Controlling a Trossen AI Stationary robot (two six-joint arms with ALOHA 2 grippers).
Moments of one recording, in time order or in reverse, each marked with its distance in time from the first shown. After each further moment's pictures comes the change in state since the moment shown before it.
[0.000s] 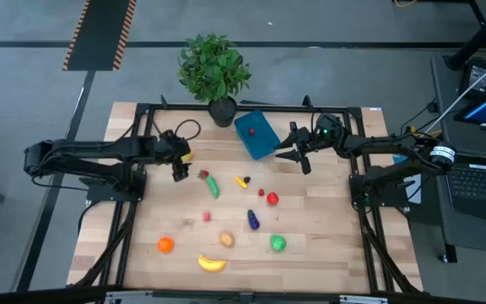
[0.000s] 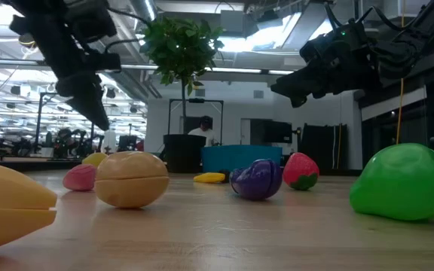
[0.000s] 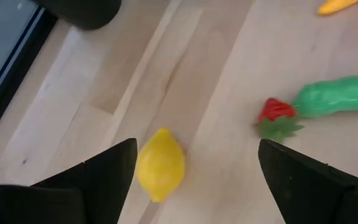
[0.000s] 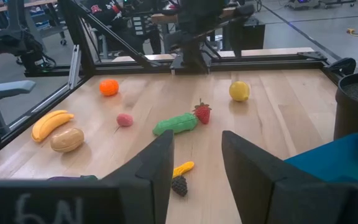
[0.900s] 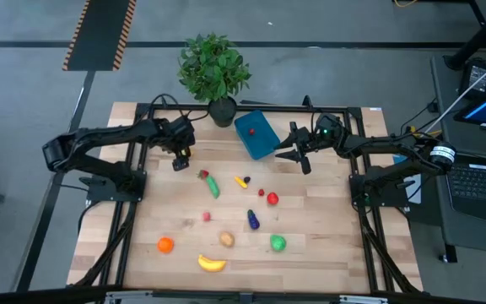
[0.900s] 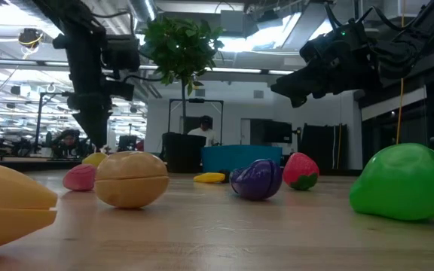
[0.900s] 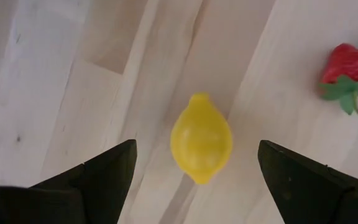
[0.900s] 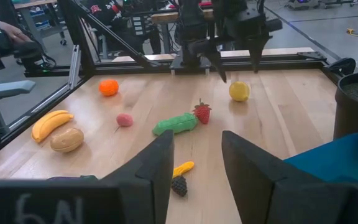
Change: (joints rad) left arm 0.286 0.286 0.142 -0.127 0.189 0.256; right arm -0.001 0.000 0.000 0.000 0.000 0.000
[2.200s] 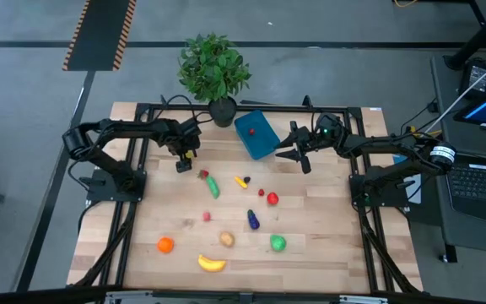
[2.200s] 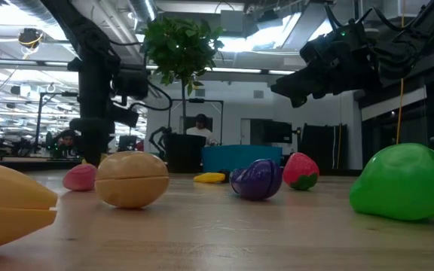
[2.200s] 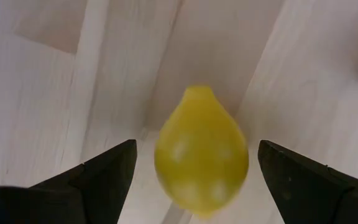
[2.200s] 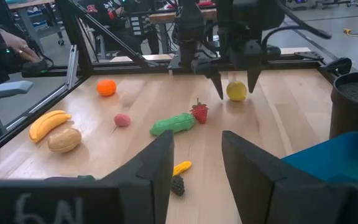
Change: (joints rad) left arm 0.042 0.229 0.000 0.081 0.052 0.053; right arm -0.006 0.000 0.000 0.000 0.000 -0.003
